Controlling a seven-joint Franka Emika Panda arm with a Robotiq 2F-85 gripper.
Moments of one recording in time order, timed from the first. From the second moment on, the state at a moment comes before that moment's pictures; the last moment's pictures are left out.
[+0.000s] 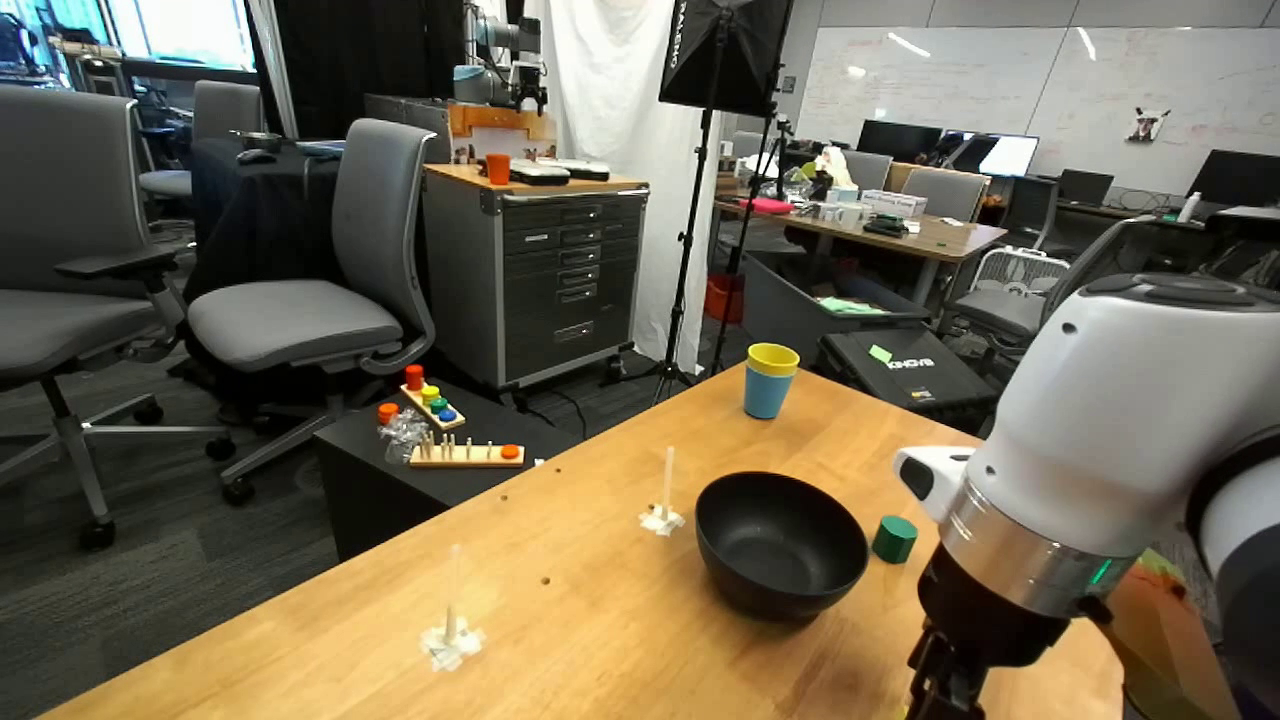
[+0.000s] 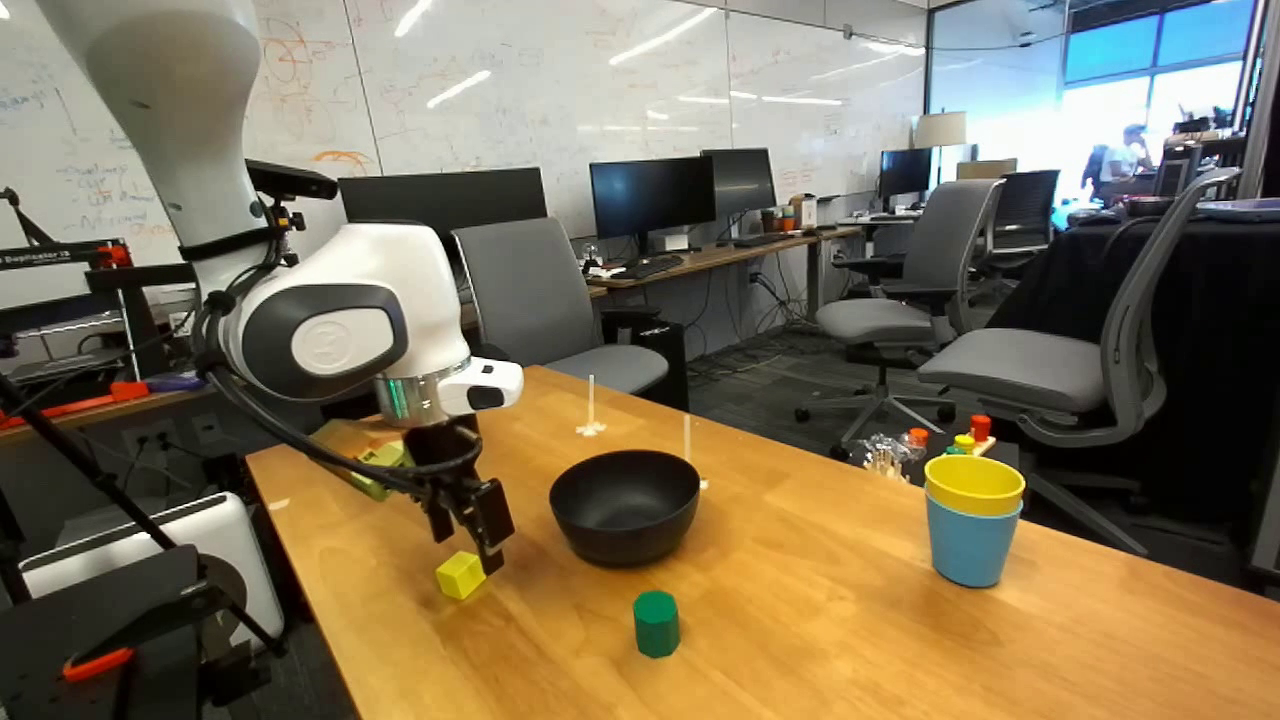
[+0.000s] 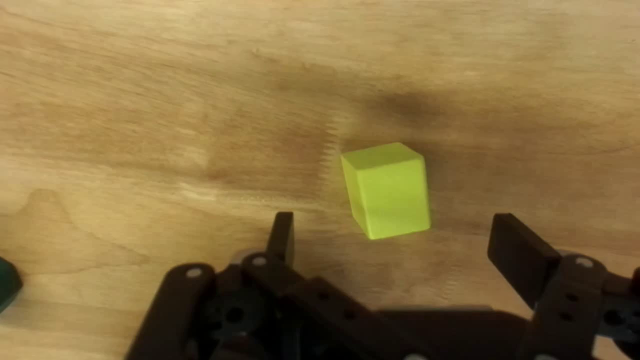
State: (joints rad) arm 0.18 0.43 0.01 -2.57 -0.04 3.04 -0.03
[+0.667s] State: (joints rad) arm 0.21 0.47 0.01 -2.54 -0.04 3.04 -0.02
